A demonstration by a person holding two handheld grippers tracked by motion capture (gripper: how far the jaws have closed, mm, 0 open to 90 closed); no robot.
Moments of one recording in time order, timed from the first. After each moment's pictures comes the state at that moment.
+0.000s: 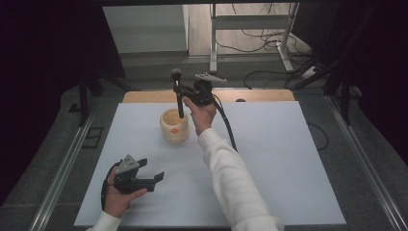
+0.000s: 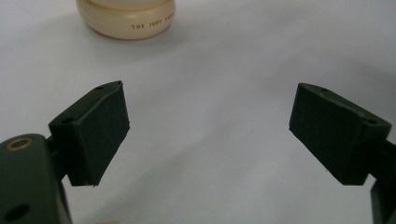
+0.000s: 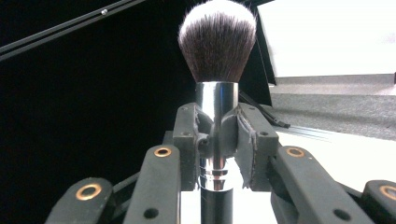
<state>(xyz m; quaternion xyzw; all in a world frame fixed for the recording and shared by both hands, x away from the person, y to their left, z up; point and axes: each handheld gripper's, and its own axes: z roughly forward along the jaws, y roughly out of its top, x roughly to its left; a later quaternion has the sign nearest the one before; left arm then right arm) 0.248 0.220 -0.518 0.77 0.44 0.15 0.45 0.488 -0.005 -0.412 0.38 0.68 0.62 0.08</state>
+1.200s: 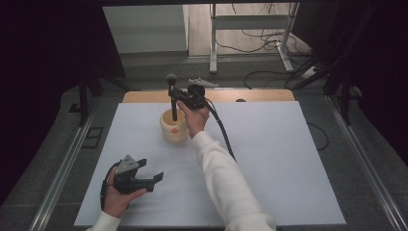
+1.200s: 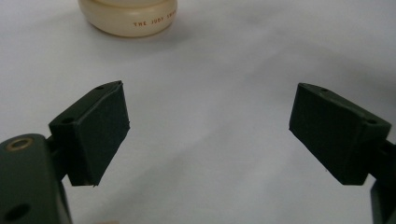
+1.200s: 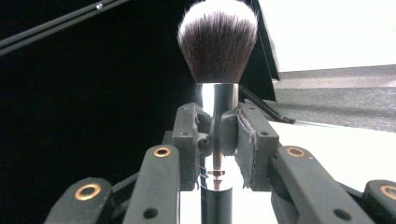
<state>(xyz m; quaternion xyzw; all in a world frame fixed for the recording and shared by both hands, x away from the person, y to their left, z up) 0.248 0.223 -0.519 0.77 0.44 0.15 0.44 0.496 0.015 -0.441 0.39 0.68 0.62 0.07</state>
